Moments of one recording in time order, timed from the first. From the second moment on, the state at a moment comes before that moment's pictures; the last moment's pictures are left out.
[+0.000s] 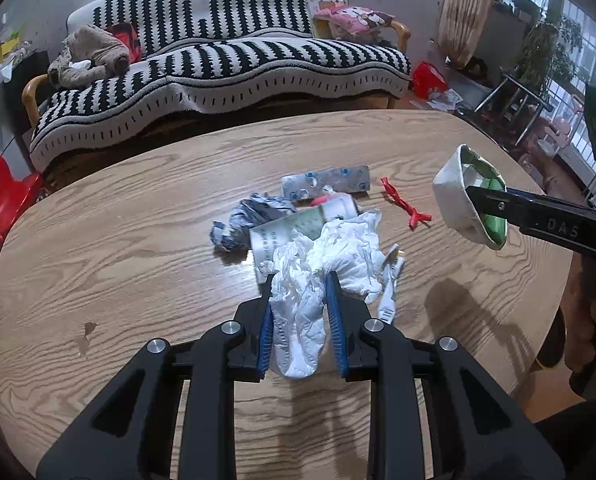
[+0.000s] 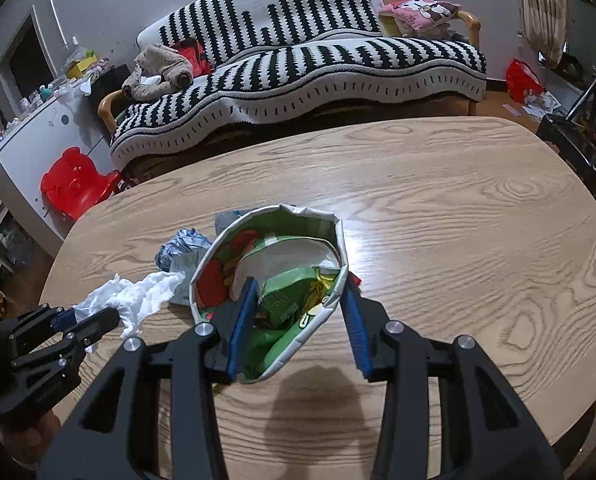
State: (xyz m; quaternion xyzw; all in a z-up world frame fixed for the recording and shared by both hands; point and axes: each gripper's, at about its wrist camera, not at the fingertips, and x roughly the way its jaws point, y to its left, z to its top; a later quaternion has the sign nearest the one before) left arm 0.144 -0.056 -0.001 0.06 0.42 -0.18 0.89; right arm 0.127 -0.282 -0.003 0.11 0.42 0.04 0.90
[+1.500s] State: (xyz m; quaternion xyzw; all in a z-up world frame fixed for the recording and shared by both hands) left arm -0.043 -0.504 -0.071 0.16 0.41 -0.52 0.73; right arm -0.202 -0.663 -0.048 0.28 0.39 -0.28 0.83
